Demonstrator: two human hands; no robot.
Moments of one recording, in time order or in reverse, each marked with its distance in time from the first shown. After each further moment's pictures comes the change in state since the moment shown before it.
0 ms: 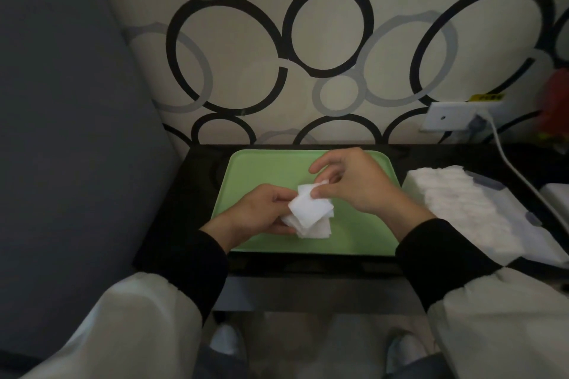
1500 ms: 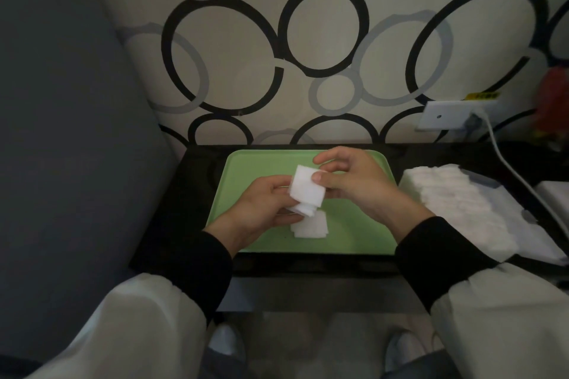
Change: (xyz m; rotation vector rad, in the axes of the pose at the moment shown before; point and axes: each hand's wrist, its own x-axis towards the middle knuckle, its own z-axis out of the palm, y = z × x) left_hand 0.005 0.005 0.013 -0.266 0.089 0.084; right_hand 0.000 0.010 0.007 0.551 0.083 0.120
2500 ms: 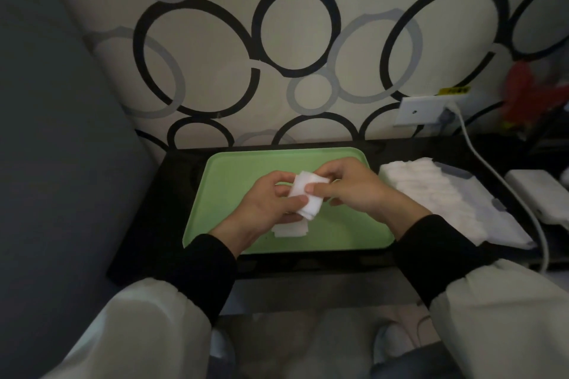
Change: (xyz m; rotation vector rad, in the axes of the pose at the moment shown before) left_hand 0.010 -0.002 0.033 0.113 0.026 0.030; right_hand -0.011 0.007 -0.033 -0.400 -0.037 0.024
